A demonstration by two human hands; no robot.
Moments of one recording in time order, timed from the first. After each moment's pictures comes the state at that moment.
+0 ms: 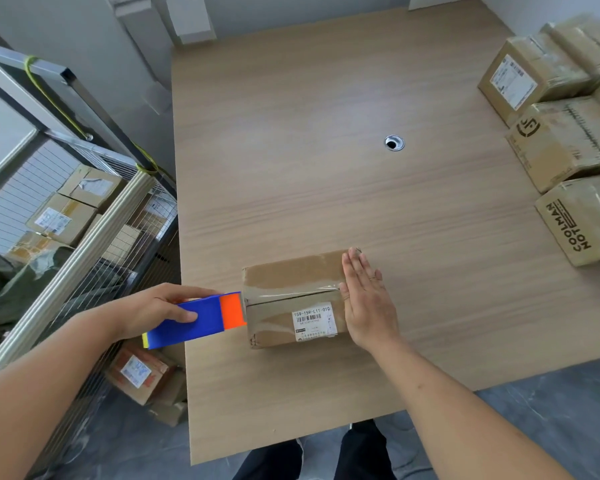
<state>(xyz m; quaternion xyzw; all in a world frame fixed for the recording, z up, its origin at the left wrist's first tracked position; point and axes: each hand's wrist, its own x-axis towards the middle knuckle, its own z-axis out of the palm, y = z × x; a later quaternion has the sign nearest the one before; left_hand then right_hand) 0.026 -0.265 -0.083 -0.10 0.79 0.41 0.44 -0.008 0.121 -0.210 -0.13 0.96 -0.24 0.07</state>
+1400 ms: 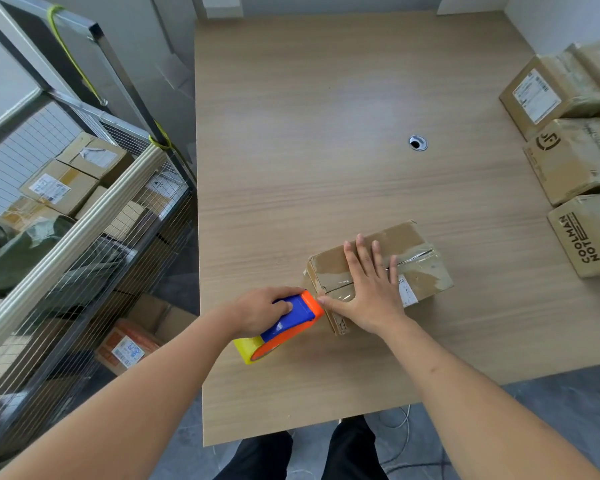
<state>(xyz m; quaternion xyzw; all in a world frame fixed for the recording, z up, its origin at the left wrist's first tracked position) 0.037 -0.173 -0.153 -0.03 0.85 0.35 0.40 -0.011 0.076 -0.182 -0.14 0.97 -0.10 0.18</state>
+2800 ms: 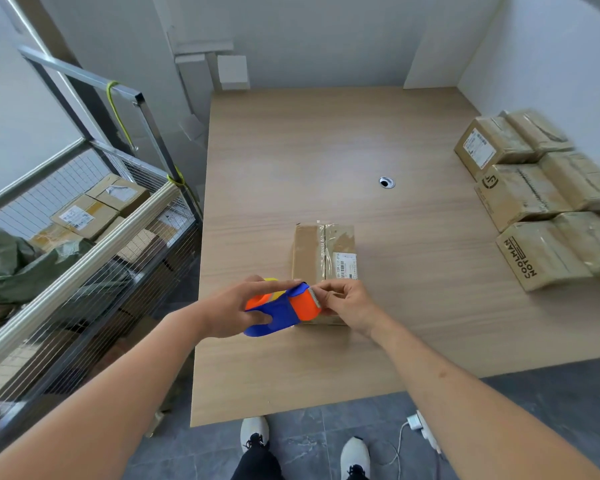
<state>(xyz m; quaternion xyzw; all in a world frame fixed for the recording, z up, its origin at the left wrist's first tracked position) 0.099 -0.160 -0.030 0.08 0.88 0.39 0.28 0.043 0.090 -0.087 -0.04 0.70 -0.65 0.29</state>
